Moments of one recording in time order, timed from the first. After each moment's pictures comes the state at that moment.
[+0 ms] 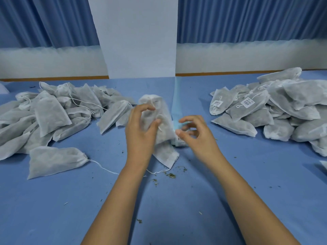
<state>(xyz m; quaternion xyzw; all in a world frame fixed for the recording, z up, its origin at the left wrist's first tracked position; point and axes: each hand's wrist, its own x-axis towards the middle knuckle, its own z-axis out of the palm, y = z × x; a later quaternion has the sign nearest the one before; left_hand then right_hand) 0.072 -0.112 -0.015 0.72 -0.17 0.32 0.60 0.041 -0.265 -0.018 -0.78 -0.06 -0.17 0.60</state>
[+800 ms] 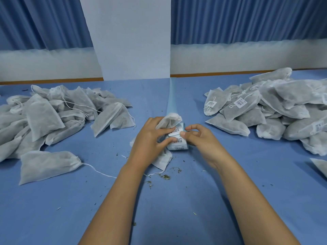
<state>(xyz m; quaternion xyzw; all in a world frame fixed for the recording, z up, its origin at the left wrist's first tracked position) 0.093 -0.125 -0.041 0.82 -0.34 0.22 0.40 0.053 -0.296 -0.031 -0.70 0.06 -0.03 0.71</state>
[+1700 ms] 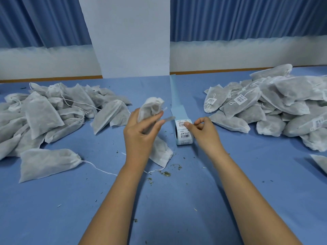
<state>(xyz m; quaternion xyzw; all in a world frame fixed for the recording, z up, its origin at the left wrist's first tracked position) 0.075 -0.122 -0.030 0.71 -0.21 0.33 0.59 0.067 -0.296 -0.034 -0.78 0.14 -0.15 0.59</state>
